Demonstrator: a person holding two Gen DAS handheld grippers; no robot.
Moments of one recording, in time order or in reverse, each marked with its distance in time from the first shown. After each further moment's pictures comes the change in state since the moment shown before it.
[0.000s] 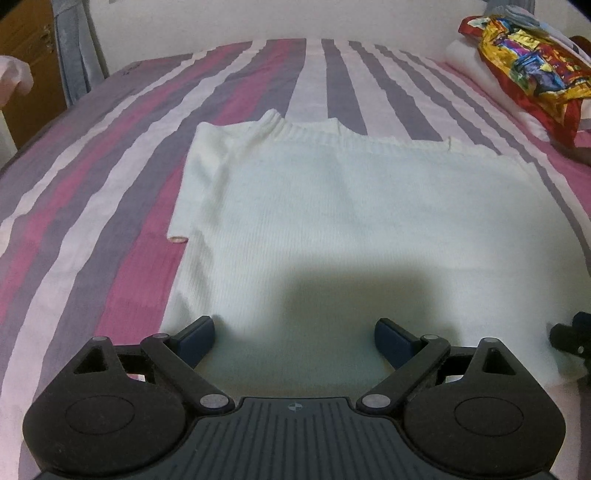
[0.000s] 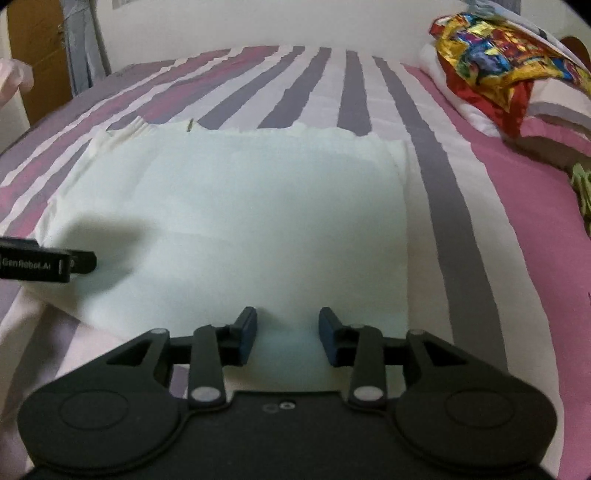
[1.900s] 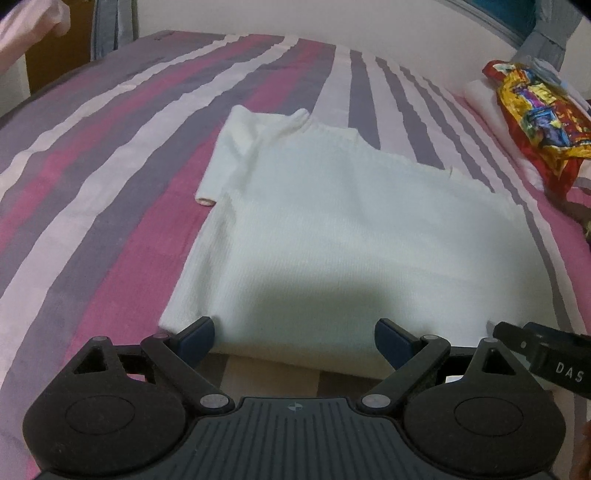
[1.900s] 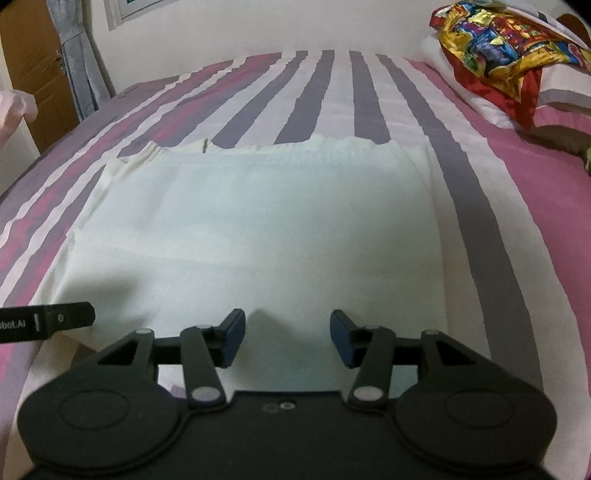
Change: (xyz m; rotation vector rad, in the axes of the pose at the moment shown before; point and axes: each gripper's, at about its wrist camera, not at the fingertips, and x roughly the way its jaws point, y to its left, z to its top) left arm -0.024 0.025 -0.017 -0.187 0.013 -0.079; right arm 0.004 0.012 0.014 0.062 -0.013 0.072
